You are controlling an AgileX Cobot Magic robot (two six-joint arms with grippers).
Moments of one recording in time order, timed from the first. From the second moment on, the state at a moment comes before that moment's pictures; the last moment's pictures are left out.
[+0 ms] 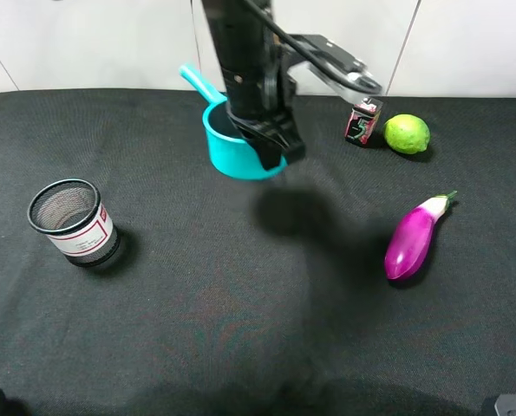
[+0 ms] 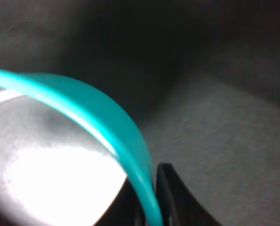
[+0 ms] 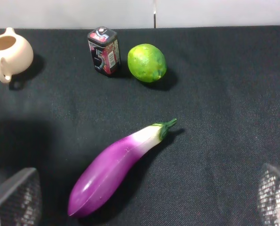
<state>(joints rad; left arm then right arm) -0.81 2.05 -1.71 -0.11 1.04 0.38 0.08 -0.01 -0.50 0.02 1.03 0.01</state>
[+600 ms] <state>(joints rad) -1.03 2.05 -1.71 -0.11 1.04 0.38 0.08 -0.01 -0.50 0.02 1.03 0.01</state>
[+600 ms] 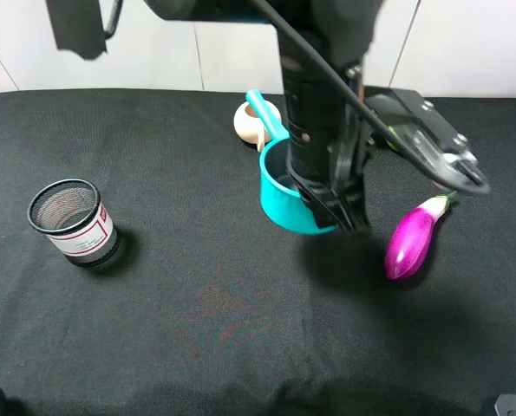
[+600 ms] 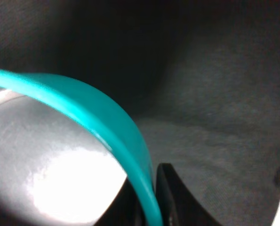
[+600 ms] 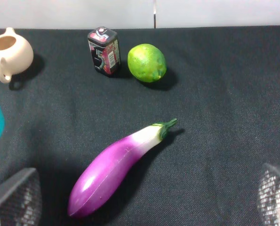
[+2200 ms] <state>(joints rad) -1.13 2.17 -1.65 -0.05 0.91 0.40 0.08 -0.01 -0.50 0.02 1.03 0.01</state>
